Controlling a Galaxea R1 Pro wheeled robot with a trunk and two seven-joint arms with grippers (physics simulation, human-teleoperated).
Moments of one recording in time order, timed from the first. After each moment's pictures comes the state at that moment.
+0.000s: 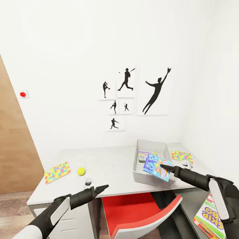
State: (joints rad) left arm -0.53 0.16 -0.38 -0.60 0.87 0.44 -0.92; right arm -0.38 -0.20 -0.31 -1.41 -0.37 0.99 0.71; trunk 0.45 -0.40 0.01
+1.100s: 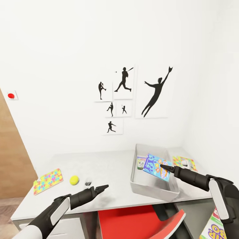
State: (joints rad) left arm -0.53 0.16 -0.38 -0.60 0.87 0.45 -0.92; right arm -0.38 -0.20 -0.31 -1.41 -0.36 0.99 0.71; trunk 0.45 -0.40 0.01
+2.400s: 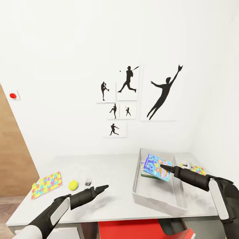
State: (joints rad) left arm -0.53 0.16 -0.38 -0.60 0.87 0.44 -0.92; right arm -0.38 -0.20 -0.31 -1.41 -0.36 0.99 0.71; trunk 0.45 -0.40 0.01
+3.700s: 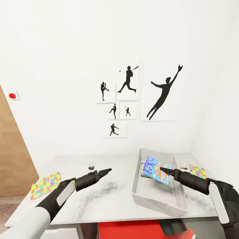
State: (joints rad) left arm -0.65 0.14 -0.37 -0.62 0.89 0.45 -0.93; right arm -0.35 -0.19 -0.32 -1.40 -0.37 0.98 0.72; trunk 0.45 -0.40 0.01
